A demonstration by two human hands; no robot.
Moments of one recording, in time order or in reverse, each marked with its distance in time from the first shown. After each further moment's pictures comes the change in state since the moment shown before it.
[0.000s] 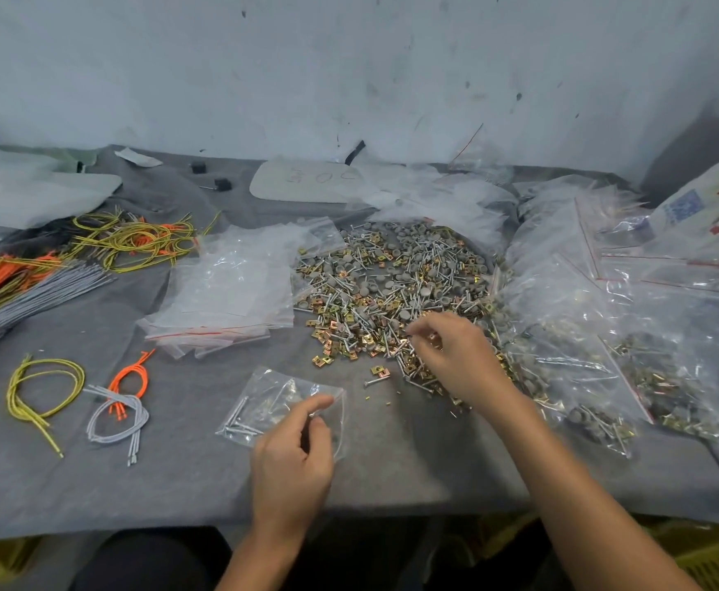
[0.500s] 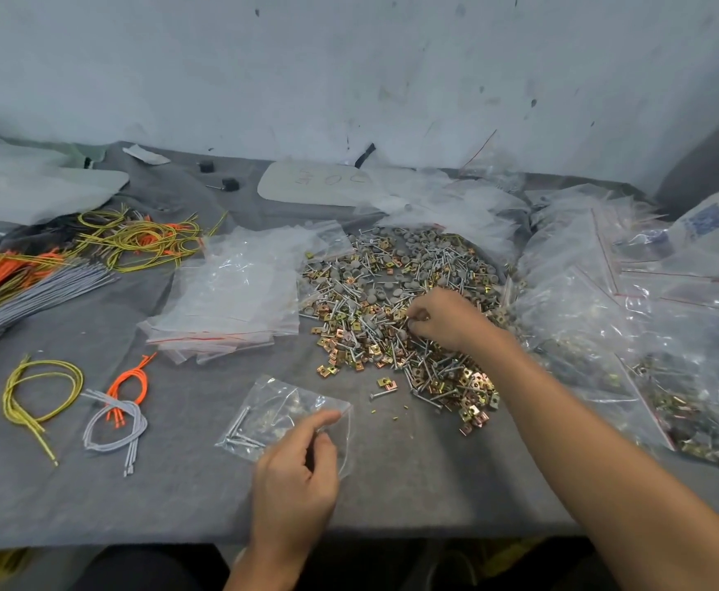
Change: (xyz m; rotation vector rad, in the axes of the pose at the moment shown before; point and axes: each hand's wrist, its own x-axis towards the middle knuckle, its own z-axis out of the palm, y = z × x) left_hand 0.001 -0.001 -0.001 0.040 0.015 0.020; right_hand 0.098 0.013 0.004 -0.323 -0.335 0.062
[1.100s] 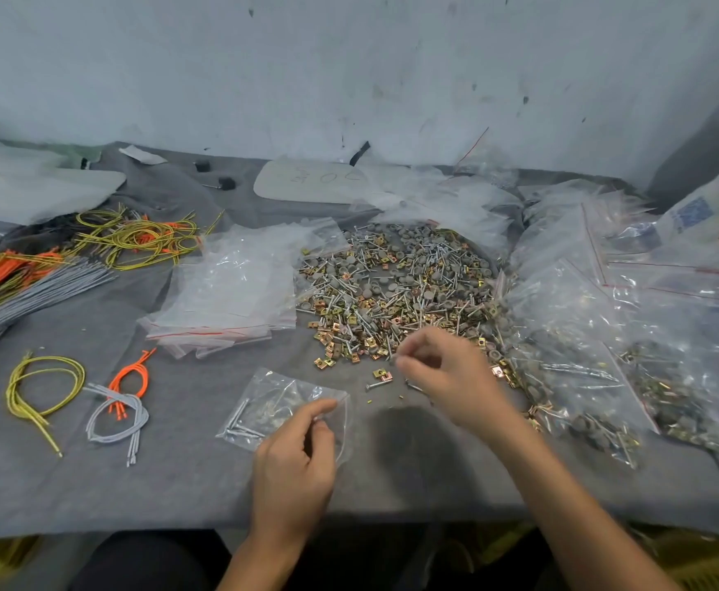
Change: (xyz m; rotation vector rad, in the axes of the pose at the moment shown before) left_hand -0.001 0.000 0.000 -0.019 -0.023 -0.024; right_hand -0.126 -0.042 0.018 0.680 0.234 -0.035
